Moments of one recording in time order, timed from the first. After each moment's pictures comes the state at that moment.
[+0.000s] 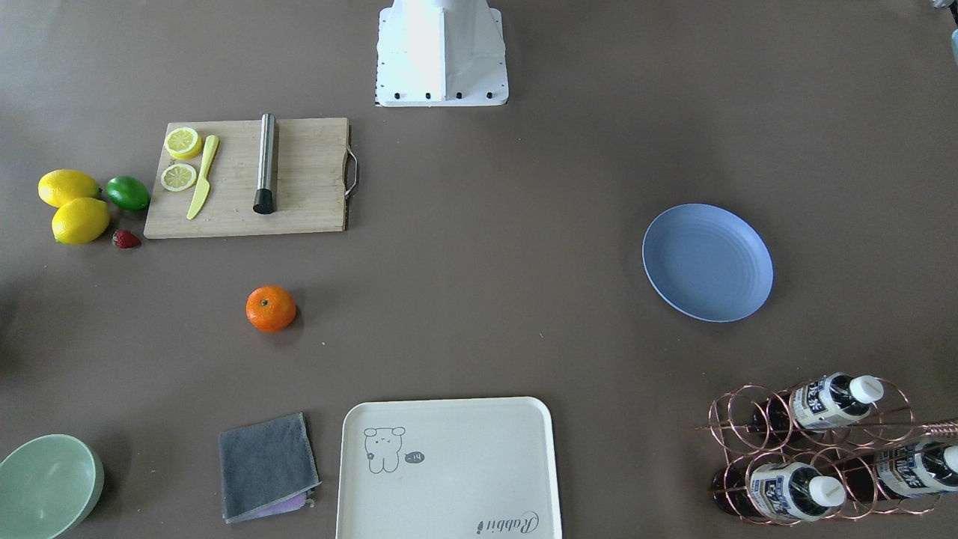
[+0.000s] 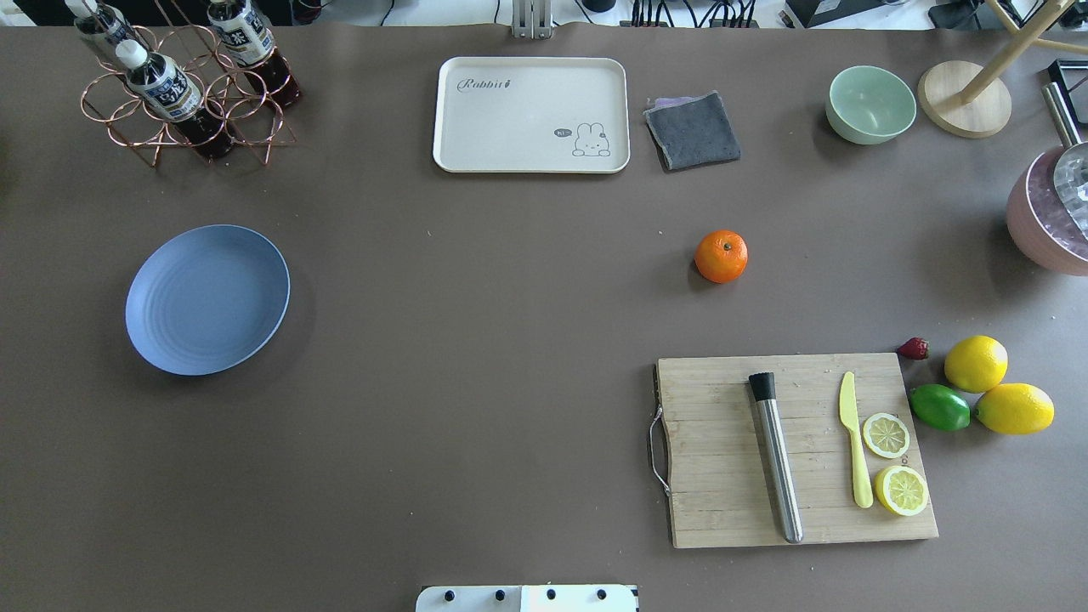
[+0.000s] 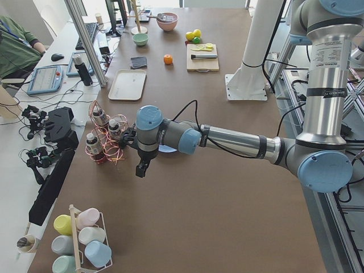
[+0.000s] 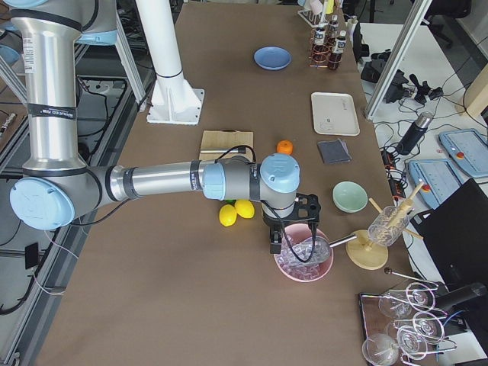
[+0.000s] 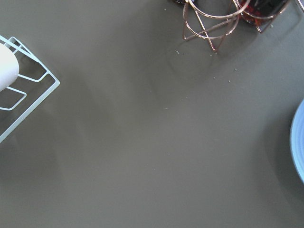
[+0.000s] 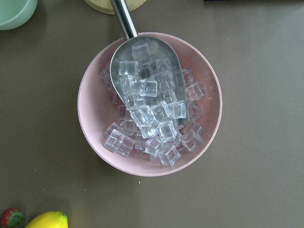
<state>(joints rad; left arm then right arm) -1.48 -1.58 -1.73 -1.75 -2.31 -0.07 1.62 -1.60 1.76 -1.68 2.35 0.04</state>
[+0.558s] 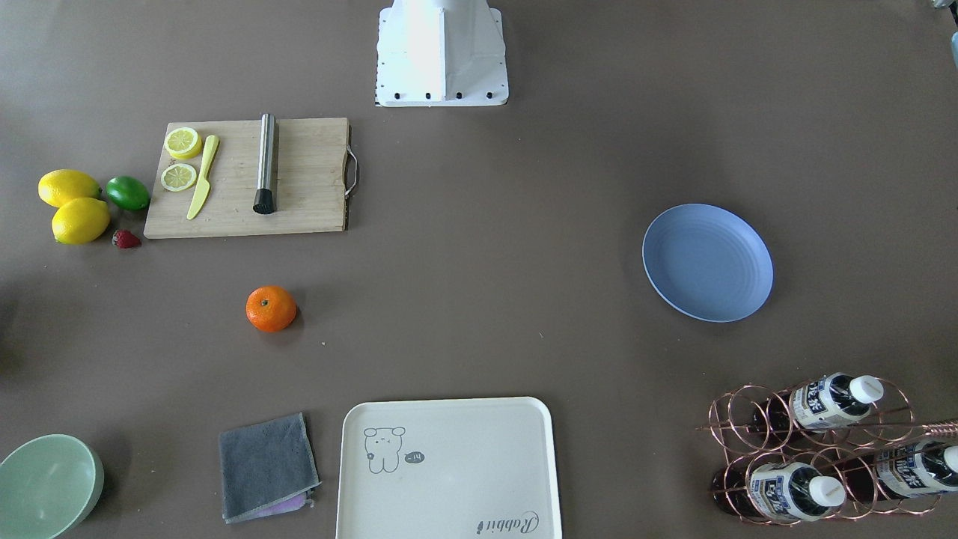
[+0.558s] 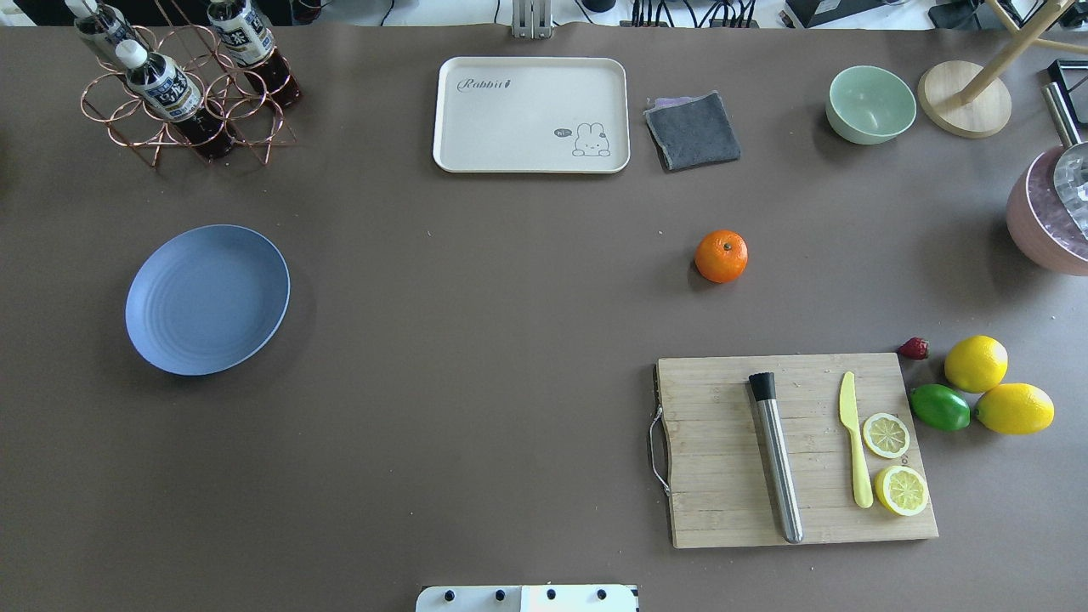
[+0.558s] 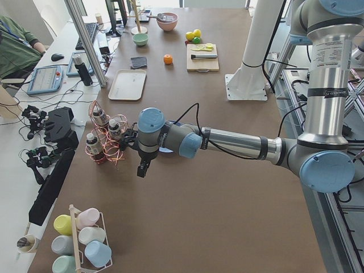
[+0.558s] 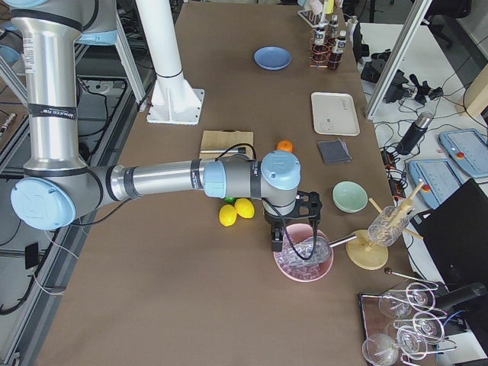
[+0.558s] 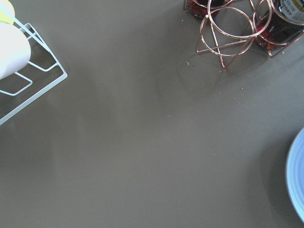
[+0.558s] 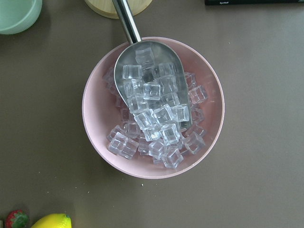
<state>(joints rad) -1.48 -1.56 -1.70 -1.85 -2.34 -0.10 1.62 -1.59 1.76 -1.68 2.36 0.04</state>
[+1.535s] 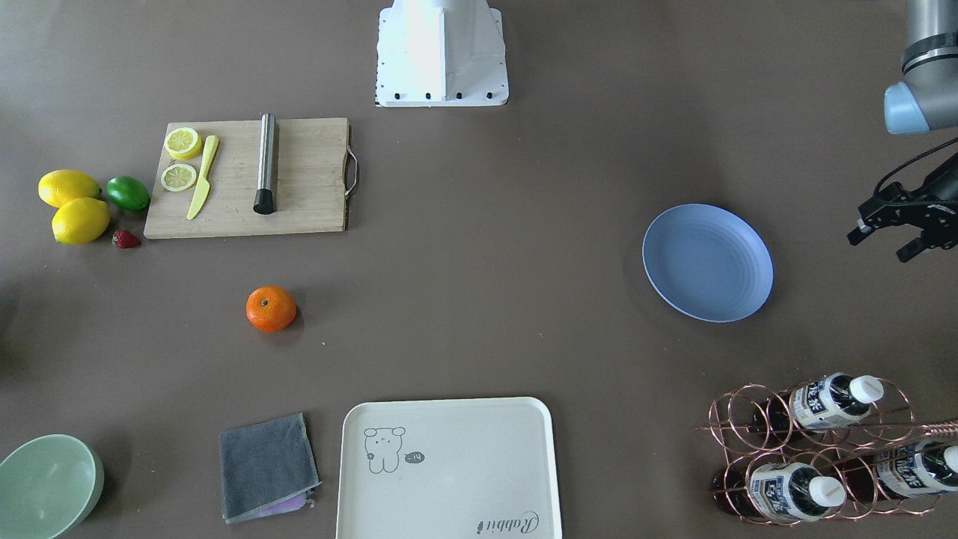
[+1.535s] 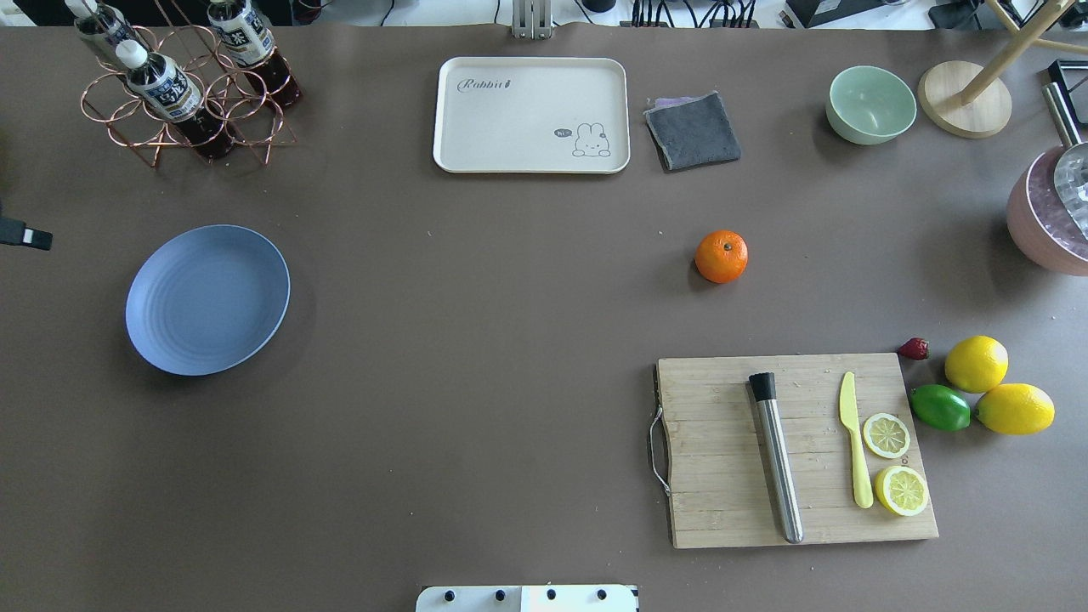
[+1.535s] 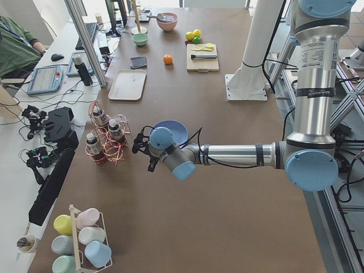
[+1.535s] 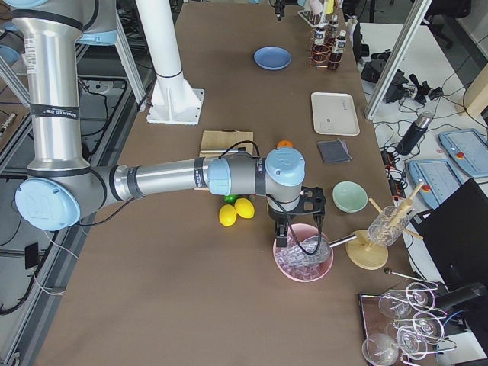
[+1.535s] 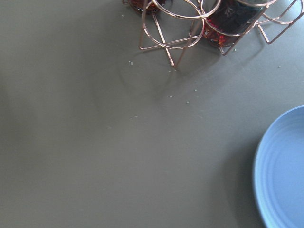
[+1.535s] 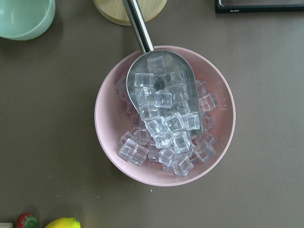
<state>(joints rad) -1.19 -1.57 -1.48 -2.54 -2.38 -0.73 1.61 -1.56 1.75 -1.67 2.38 0.05</state>
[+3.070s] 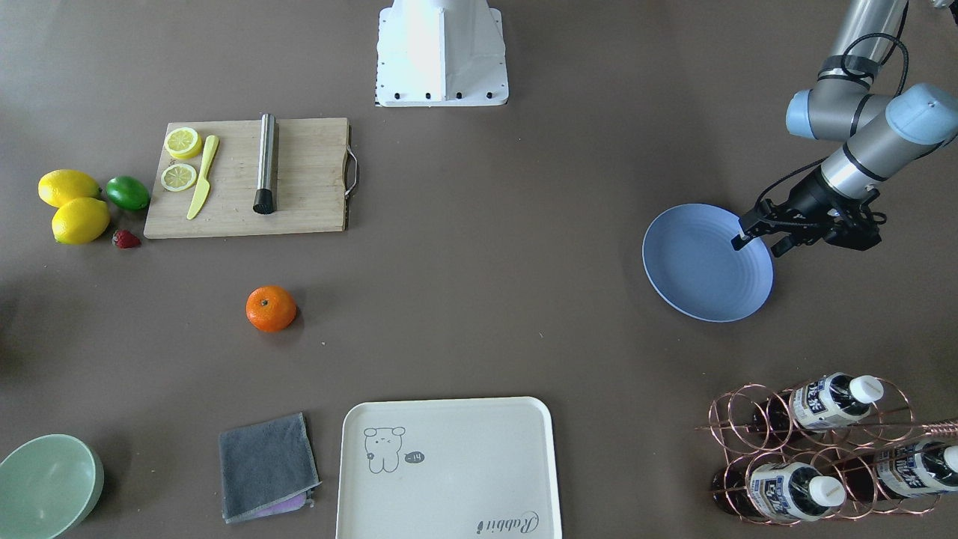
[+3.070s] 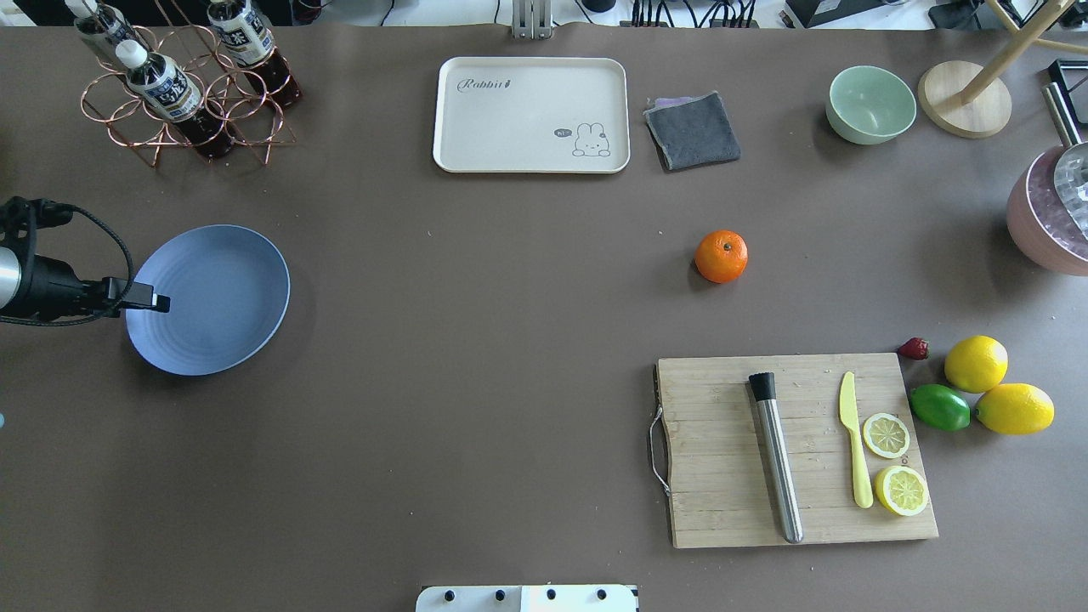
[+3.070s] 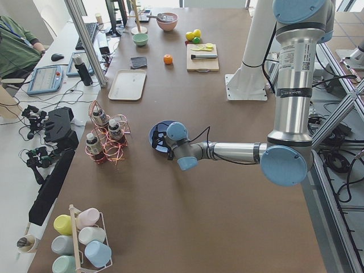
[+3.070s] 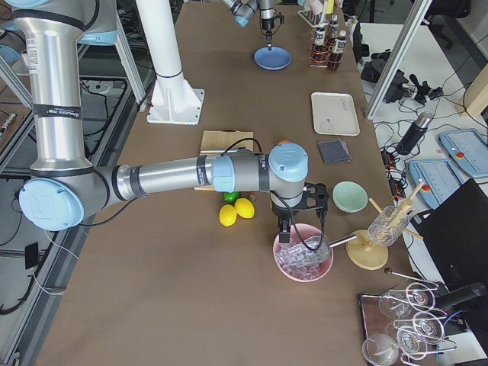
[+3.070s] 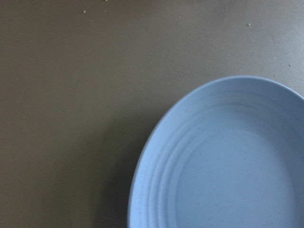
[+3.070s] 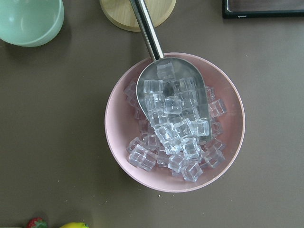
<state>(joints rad) -0.91 -1.58 -1.44 -2.70 -2.20 -1.09 1.61 -1.56 1.76 -1.67 2.38 0.07</state>
